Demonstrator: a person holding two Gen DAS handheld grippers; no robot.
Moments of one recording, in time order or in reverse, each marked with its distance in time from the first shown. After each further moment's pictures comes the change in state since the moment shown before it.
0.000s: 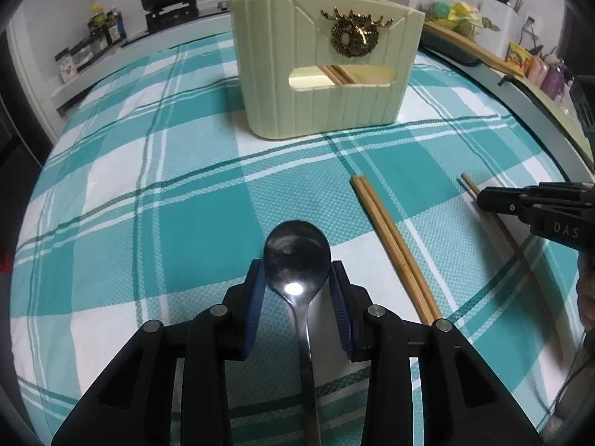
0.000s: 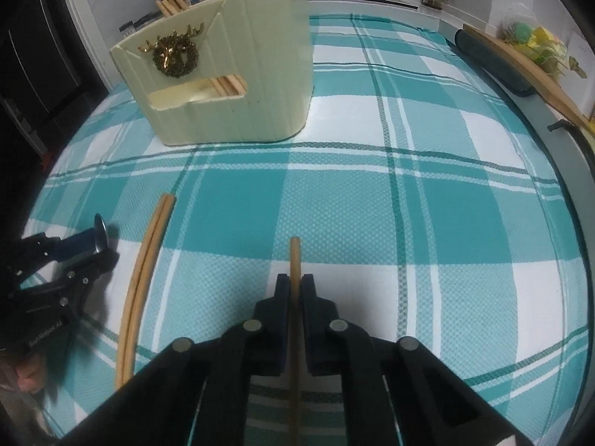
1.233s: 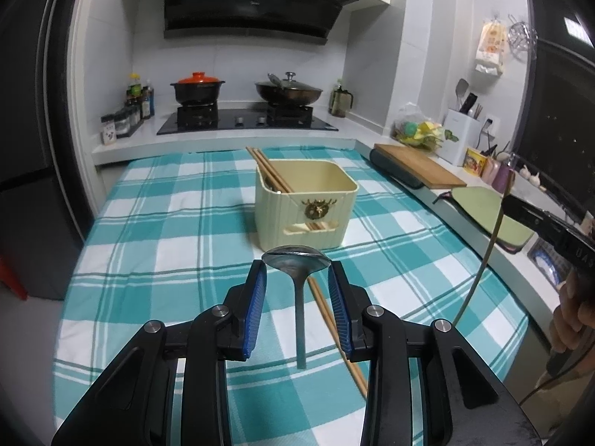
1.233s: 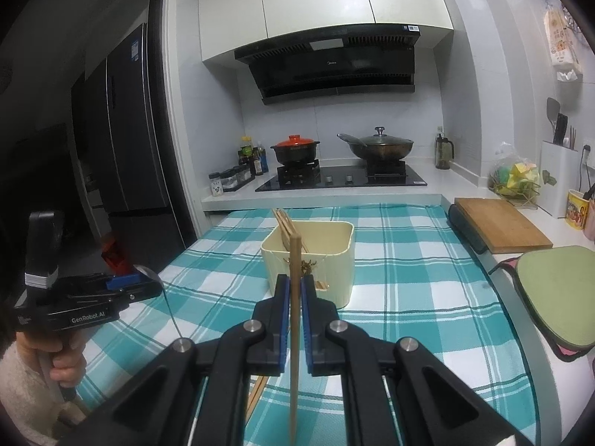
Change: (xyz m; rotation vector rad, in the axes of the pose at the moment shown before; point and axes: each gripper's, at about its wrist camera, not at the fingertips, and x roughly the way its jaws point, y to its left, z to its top) left arm -0.194 0.014 -0.012 -0.088 -0.387 -0.091; right arm -0.242 0.036 -0.052 -0.116 -0.643 0.125
